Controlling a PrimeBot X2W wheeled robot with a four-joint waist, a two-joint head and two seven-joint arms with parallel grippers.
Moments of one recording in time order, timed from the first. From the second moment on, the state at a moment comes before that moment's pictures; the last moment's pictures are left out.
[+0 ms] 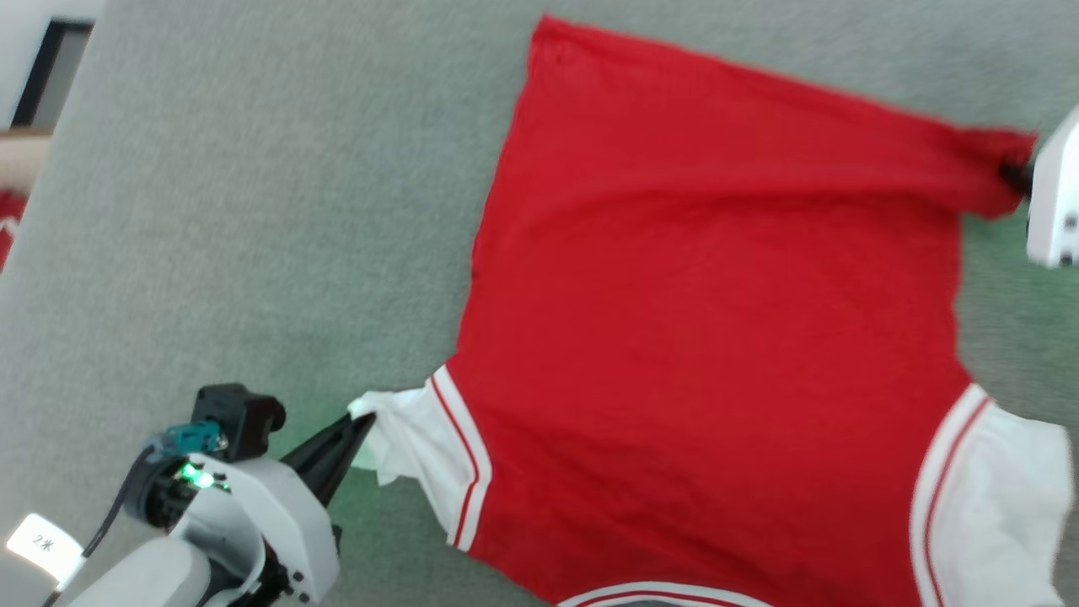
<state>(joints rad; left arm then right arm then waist) -0.35 0.75 -0.68 0.02 -0.90 0.06 0.06 -1.00 -0.51 0.36 0.70 0.59 0.13 0.70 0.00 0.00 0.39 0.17</state>
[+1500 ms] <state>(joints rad) -0.26 0.80 -0.68 -0.03 -0.95 0.11 0.07 -0.14 -0.42 -0.02 -0.05 0.54 0.13 0.72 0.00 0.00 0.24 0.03</state>
